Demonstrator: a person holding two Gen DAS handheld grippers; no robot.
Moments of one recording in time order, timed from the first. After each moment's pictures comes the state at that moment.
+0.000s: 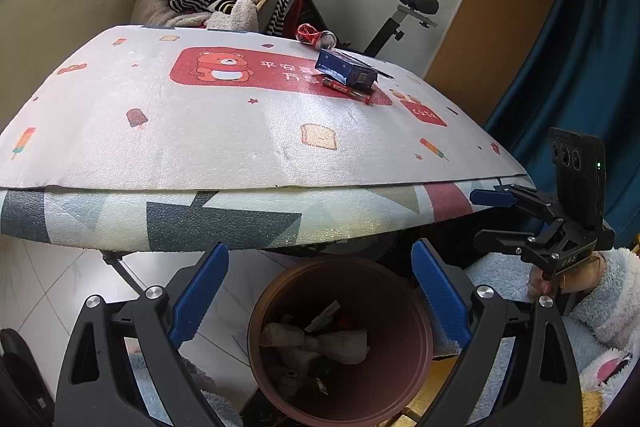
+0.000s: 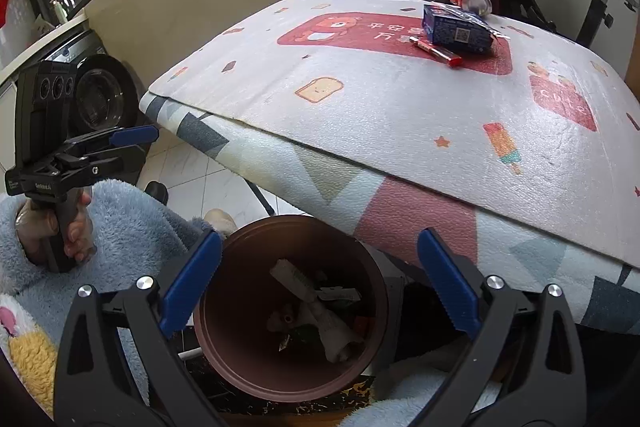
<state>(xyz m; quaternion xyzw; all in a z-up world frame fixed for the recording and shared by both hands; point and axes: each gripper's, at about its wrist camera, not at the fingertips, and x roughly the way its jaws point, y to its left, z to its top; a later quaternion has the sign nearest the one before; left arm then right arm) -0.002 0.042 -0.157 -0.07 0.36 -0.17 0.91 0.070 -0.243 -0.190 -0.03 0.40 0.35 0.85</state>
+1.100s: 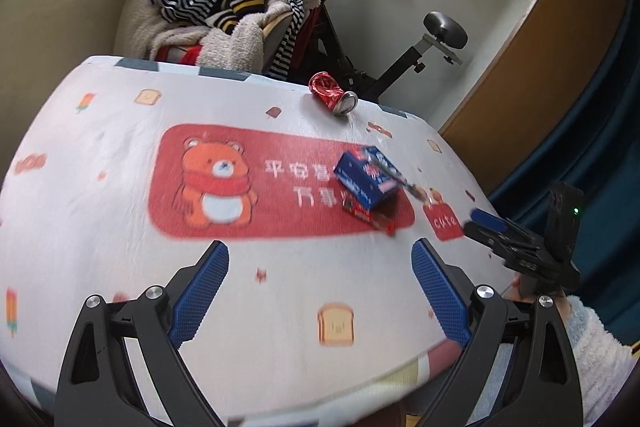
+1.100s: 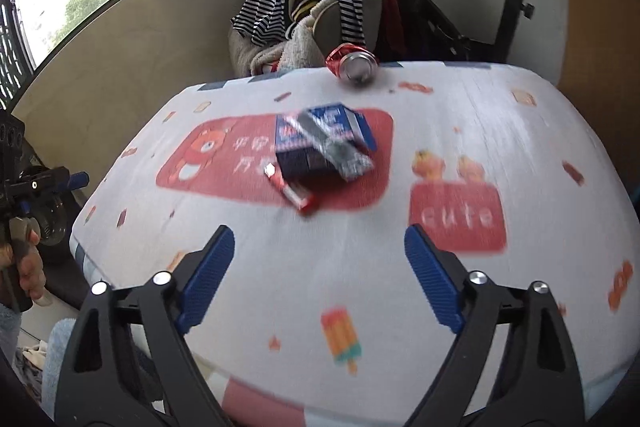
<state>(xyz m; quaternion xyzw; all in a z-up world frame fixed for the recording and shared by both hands) 0.211 0.064 -0.057 -0.12 0.40 -0.17 0.89 0.249 -0.281 -0.130 0.04 0.36 0.24 0.90</state>
